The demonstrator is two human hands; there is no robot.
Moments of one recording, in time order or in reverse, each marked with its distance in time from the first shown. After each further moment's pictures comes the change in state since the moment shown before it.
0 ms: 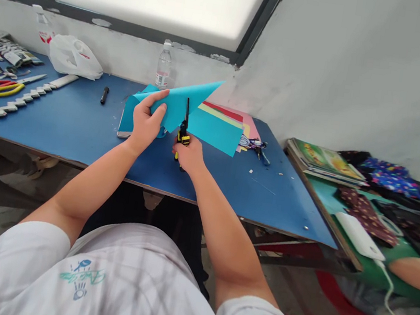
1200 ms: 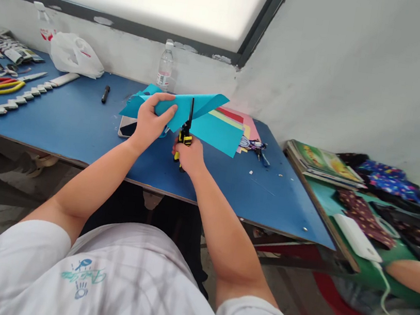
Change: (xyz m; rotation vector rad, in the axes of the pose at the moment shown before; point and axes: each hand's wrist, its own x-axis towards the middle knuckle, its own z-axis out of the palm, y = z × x) left_hand 0.000 0.022 0.007 0.078 -0.056 -0.027; right_hand -0.004 -0.002 0.004 0.082 0.011 0.050
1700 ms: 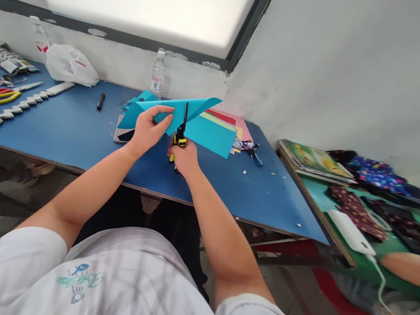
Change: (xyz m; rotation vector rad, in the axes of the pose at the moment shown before) left_hand -0.005 0.001 0.008 0.005 -0.030 -0.001; right_hand -0.002 -0.007 0.002 0.054 0.034 0.012
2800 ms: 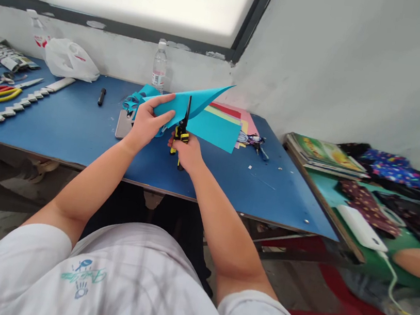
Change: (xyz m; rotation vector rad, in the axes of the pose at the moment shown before) left_hand 0.009 -0.009 -0.009 -0.150 -0.168 -0.104; right_hand 0.016 0.019 -0.001 0.082 -0.060 -0.056
